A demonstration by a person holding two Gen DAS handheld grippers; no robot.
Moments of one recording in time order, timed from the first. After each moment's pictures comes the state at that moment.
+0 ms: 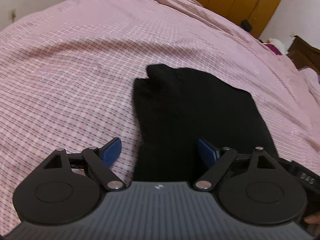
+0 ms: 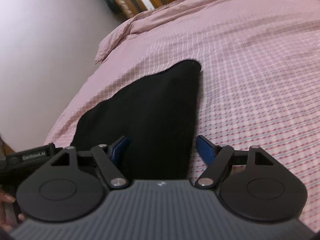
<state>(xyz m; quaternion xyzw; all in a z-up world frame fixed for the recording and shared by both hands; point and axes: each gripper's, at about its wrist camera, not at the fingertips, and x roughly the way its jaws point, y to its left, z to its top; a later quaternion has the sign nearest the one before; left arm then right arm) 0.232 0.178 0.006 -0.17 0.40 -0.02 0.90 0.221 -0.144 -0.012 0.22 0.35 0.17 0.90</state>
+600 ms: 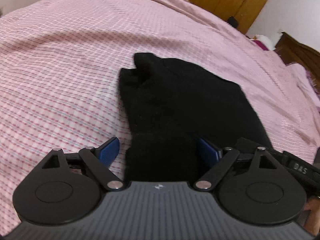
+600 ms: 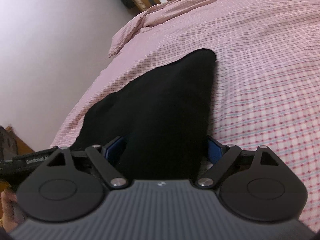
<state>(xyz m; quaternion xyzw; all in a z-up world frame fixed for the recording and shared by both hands) 0.236 0.176 -0.011 -0.17 0.40 -0.07 0.90 0.236 -0.140 -0.023 0.22 0.35 0.22 0.88</state>
